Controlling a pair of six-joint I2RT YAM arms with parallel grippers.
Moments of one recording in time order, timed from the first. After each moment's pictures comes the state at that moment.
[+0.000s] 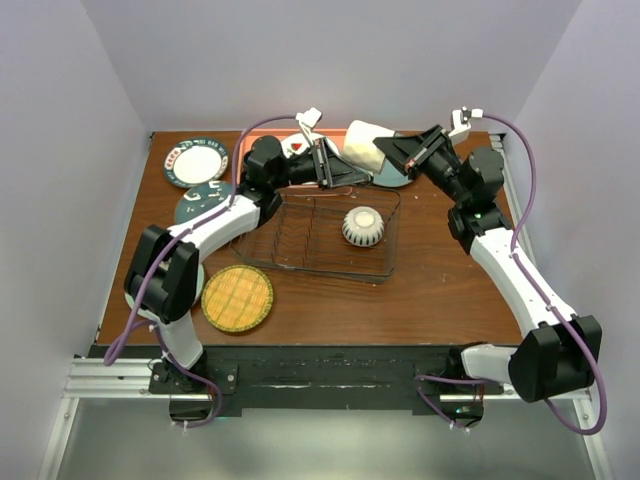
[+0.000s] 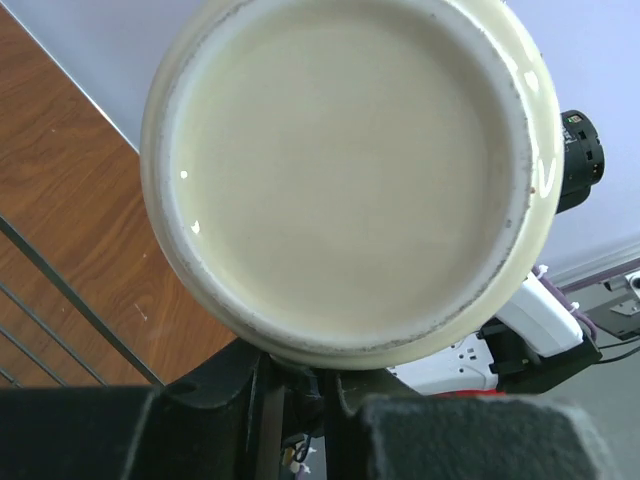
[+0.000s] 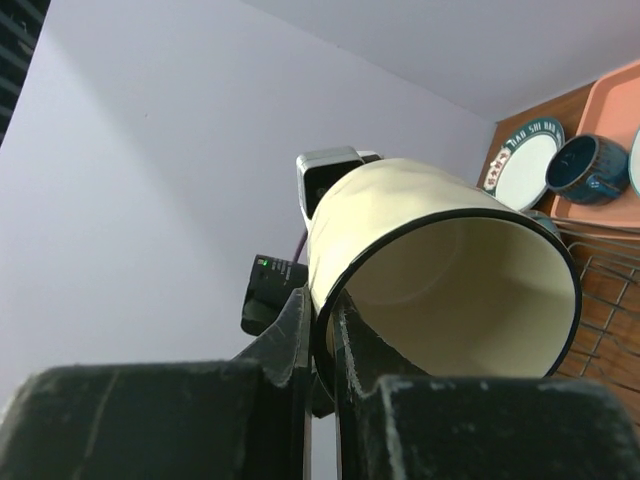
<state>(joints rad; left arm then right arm) -0.52 1.78 1.31 0.63 0.83 -1.13 0.23 1.26 1.07 0.38 -0.51 1.29</state>
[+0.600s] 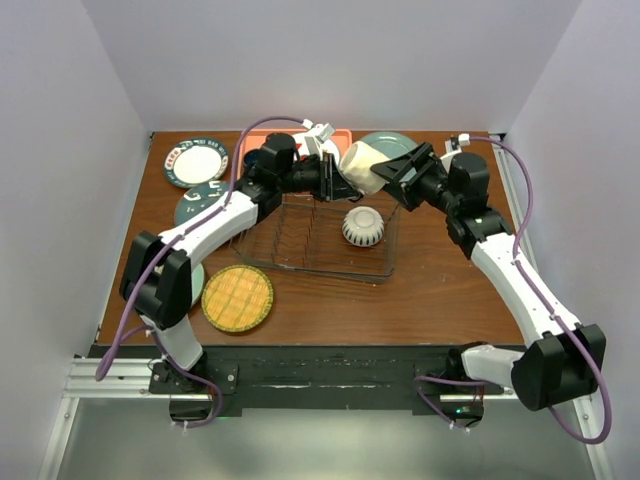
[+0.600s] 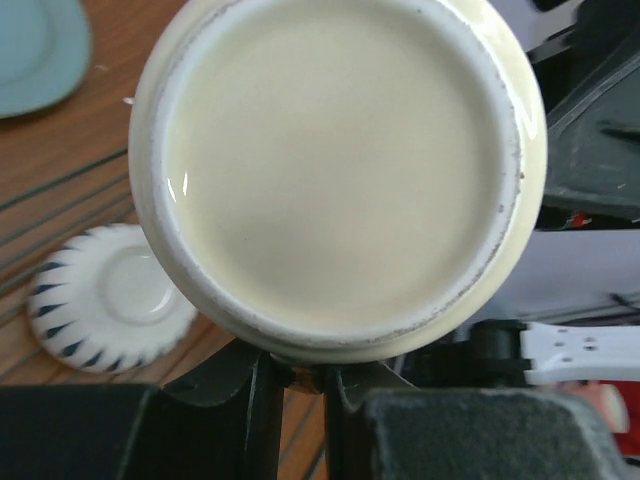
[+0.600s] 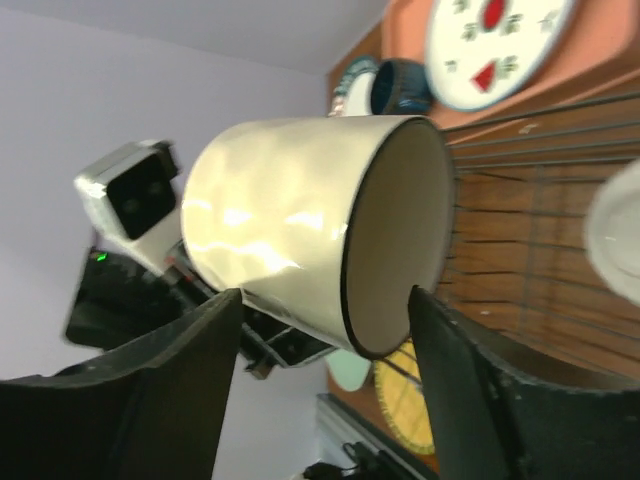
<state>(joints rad) -0.54 1.74 1.37 0.11 0.69 -0.58 0.25 1.22 1.05 -0.06 -0.36 1.14</state>
